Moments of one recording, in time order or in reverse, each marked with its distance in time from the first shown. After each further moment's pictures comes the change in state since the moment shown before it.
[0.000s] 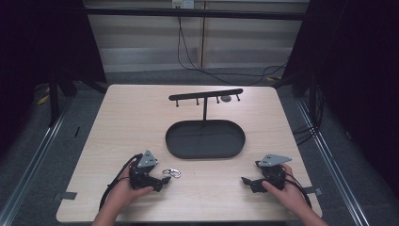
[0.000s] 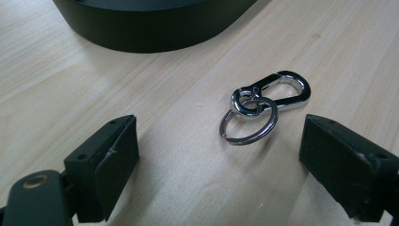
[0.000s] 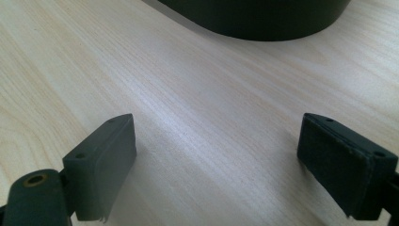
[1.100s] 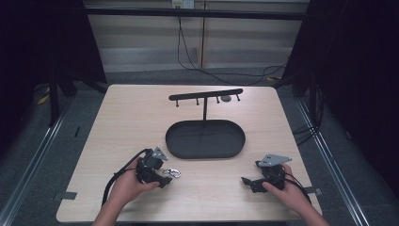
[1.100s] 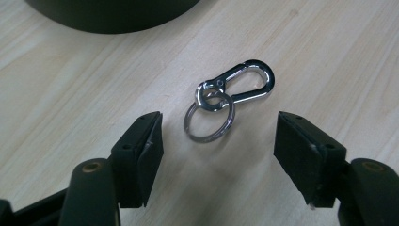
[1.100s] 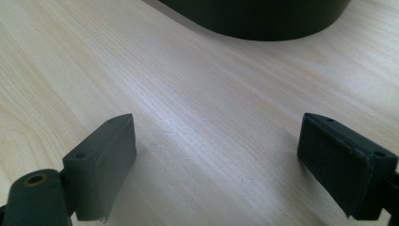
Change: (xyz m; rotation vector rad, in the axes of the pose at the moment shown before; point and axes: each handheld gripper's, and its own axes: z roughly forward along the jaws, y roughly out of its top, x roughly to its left) left arm -0.013 0.045 -0.001 0.313 -0.042 -0.012; right arm 0.000 0.000 0.000 0.001 0.000 0.002
